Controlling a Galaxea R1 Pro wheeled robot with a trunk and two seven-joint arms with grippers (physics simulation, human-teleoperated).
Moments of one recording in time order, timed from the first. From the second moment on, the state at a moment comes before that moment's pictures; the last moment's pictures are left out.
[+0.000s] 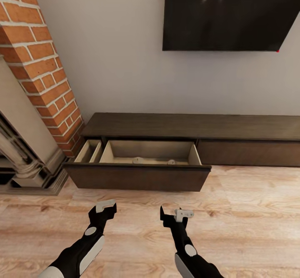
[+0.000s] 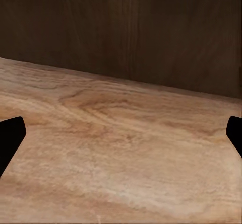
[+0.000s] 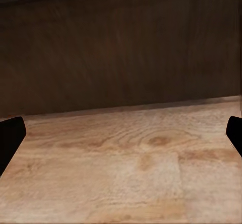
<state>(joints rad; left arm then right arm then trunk) -0.50 0.08 -0.51 -0.71 0.54 -0.12 0.38 -0.44 0.10 0.49 -0.59 -0.41 -0.40 -0.21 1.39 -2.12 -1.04</state>
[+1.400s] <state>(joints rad) -0.49 0.07 -0.51 -0.72 0.48 -0.27 0.38 -0.44 0.09 0.42 -0.55 -0.41 -0.70 -0.21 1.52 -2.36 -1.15</state>
